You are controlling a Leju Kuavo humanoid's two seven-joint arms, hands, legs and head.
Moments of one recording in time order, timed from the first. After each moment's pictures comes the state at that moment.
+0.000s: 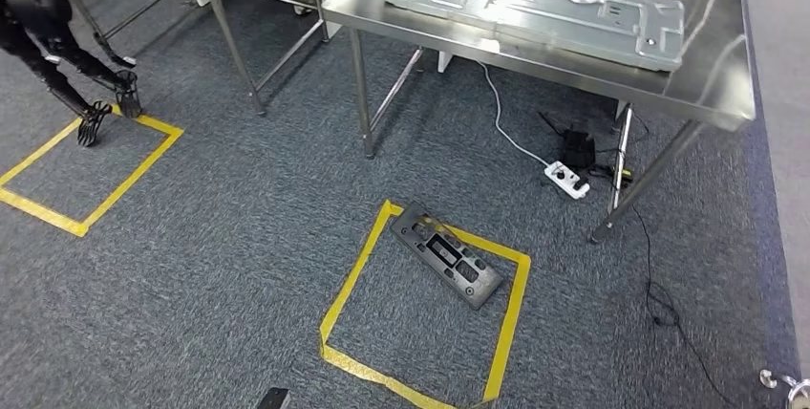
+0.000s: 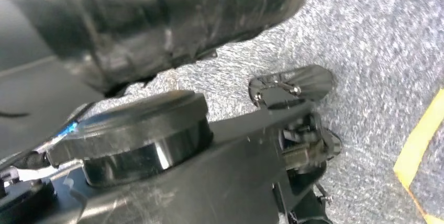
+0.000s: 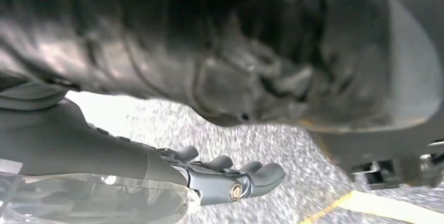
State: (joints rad) left arm -0.10 -0.04 -0.89 -0.23 0.97 0.28 -0.12; right arm -0.15 -0.02 1.01 -0.26 0.05 0.00 0.01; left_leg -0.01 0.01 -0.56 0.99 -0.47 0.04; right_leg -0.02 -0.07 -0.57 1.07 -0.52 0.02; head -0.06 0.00
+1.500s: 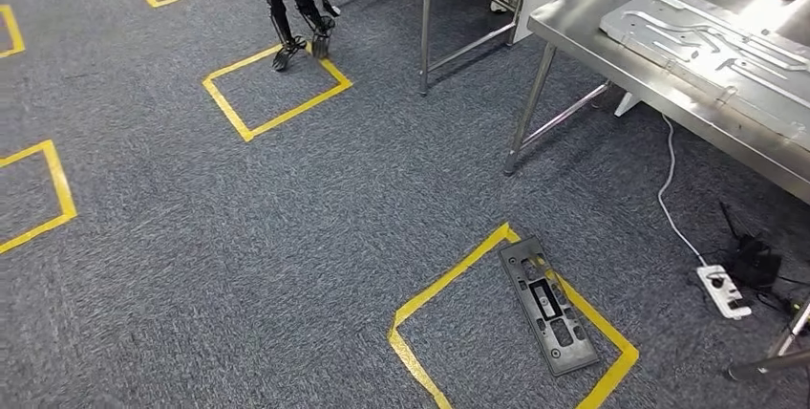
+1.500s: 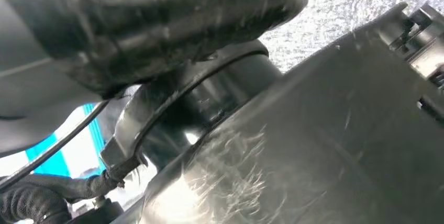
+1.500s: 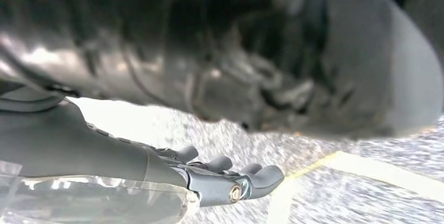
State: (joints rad) left arm -0.14 -0.04 -1.20 -0.24 0.55 0.18 0.16; right arm -0.10 -0.02 0.95 -0.26 -0.24 -0.11 0.06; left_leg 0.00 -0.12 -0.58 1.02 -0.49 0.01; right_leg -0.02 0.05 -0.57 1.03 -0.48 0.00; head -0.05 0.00
